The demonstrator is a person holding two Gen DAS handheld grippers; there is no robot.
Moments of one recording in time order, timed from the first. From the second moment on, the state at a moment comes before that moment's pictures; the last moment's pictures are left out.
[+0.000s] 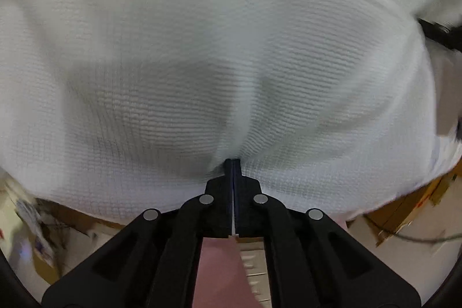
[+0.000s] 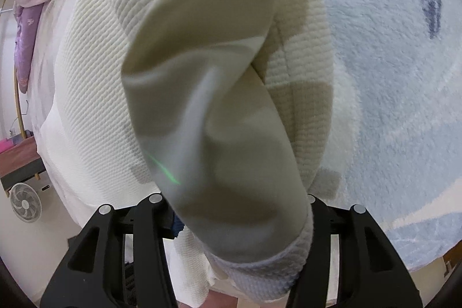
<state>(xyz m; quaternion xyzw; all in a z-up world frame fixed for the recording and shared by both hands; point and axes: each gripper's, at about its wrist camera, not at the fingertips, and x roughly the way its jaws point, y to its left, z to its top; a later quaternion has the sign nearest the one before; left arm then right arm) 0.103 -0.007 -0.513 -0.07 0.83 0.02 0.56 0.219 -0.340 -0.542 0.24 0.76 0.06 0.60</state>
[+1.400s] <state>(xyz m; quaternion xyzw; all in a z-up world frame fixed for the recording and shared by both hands) 0.045 0.236 -0.357 -0.21 0.68 0.07 0.70 0.263 0.074 -0.358 0.21 0.70 0.32 0.60</state>
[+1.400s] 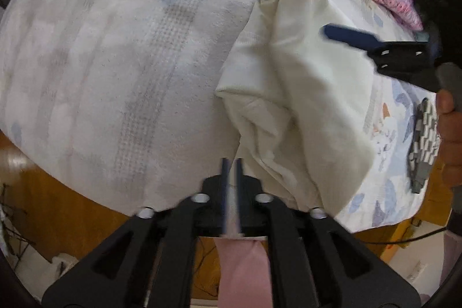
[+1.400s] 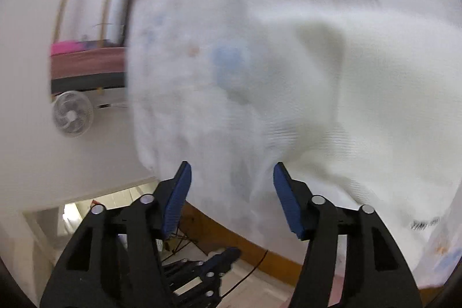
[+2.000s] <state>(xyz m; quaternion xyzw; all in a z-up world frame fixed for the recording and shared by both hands) 0.120 0.218 -0.378 -0.24 0.69 -0.03 0.69 0.136 0.016 -0.466 0.30 0.80 0.24 0.46</state>
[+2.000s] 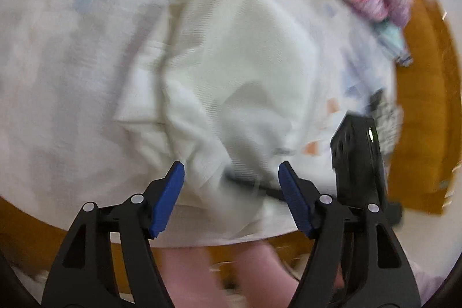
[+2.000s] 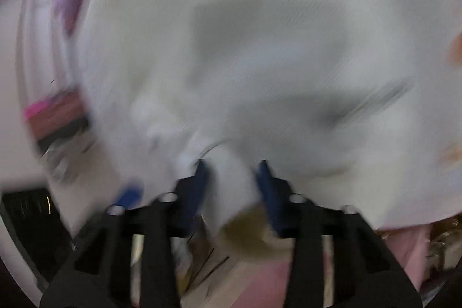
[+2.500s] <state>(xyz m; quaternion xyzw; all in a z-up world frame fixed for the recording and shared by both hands) 0.095 0.226 -0.451 -0.29 0.74 0.02 0.60 0.168 -0.093 -0.418 0.29 0.74 0.10 0.60</state>
